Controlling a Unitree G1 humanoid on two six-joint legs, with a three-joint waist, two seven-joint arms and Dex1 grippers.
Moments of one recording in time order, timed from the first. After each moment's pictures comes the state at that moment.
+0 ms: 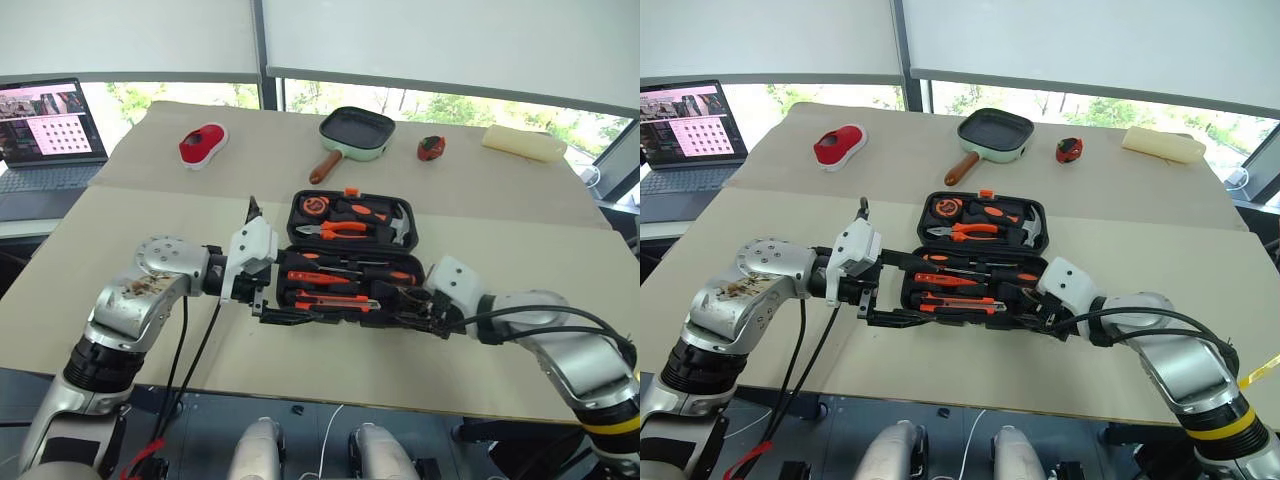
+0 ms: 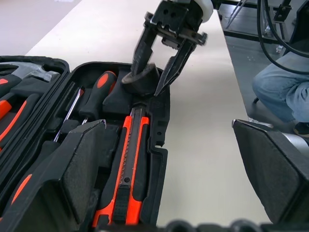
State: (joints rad) left arm -0.54 0.70 -0.16 -0.26 -0.46 0.56 -1.23; right arm -0.25 -0.85 0.14 -0.46 0.30 0.73 0.80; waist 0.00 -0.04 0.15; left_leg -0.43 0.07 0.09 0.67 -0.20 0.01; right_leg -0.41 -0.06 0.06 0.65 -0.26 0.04
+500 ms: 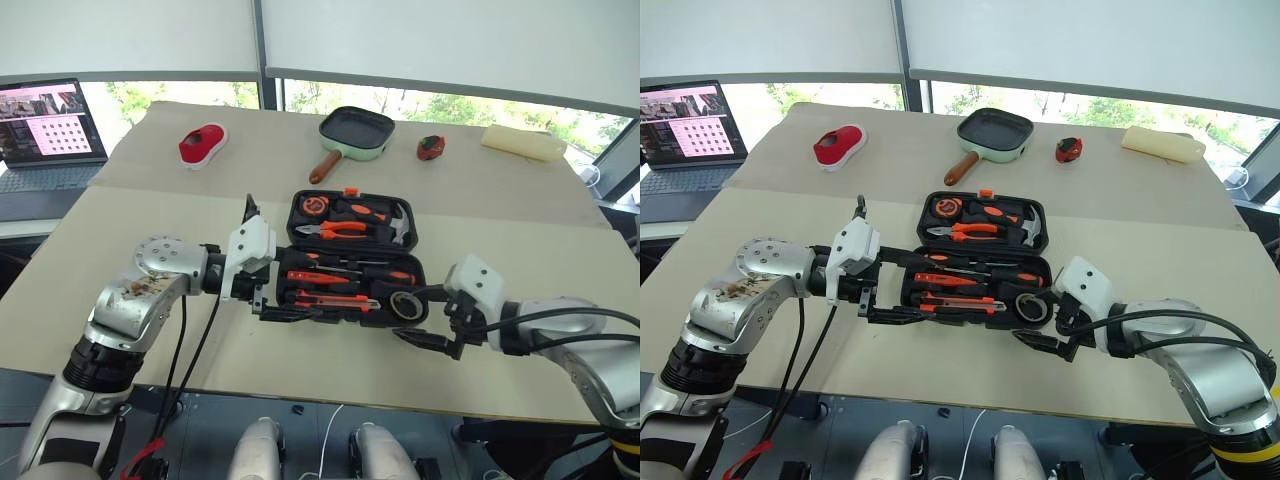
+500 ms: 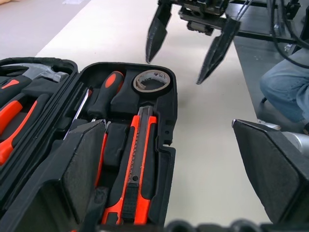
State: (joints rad) left arm -0.53 0.71 -0.16 -0.24 -0.45 0.52 -1.20; right arm -0.17 -0.87 -0.04 -0.57 0.47 0.86 0.82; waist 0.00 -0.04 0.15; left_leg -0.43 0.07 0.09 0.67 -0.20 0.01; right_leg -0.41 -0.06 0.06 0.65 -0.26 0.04
